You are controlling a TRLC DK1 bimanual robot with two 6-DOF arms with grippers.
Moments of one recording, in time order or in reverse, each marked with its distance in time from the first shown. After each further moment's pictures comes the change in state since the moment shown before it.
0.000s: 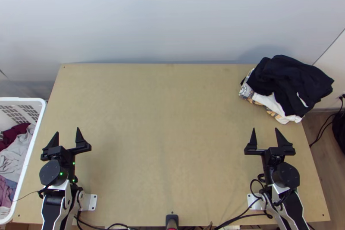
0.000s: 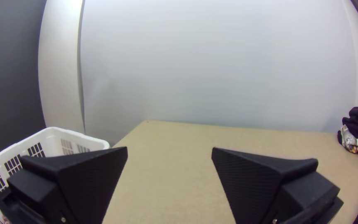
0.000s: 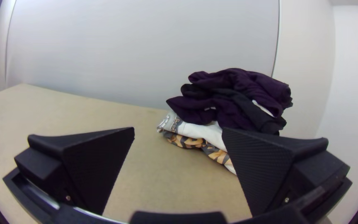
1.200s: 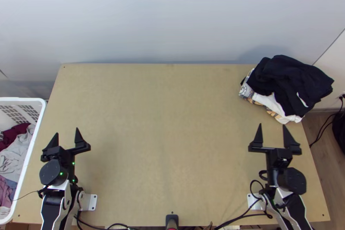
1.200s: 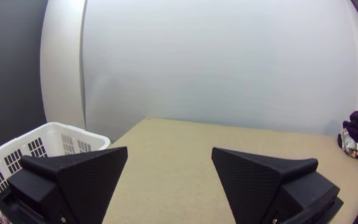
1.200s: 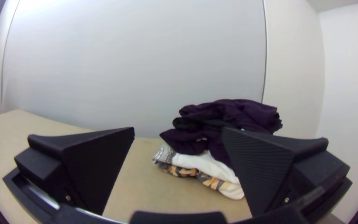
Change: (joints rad) left arm -0.014 0.000 0.009 -0.014 -0.026 -0.041; right arm 0.052 -0.002 0.037 0.145 0.078 -0.023
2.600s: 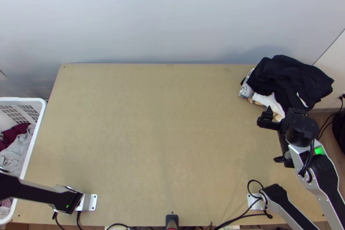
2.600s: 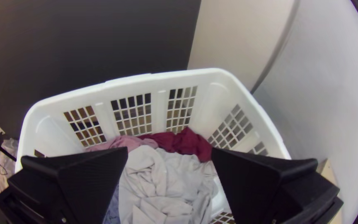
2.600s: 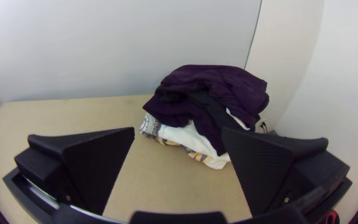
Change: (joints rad) left arm 1.241 1.720 1.109 0.100 0.348 -0.006; right arm -0.053 0.715 0.766 -0.658 0.078 0.320
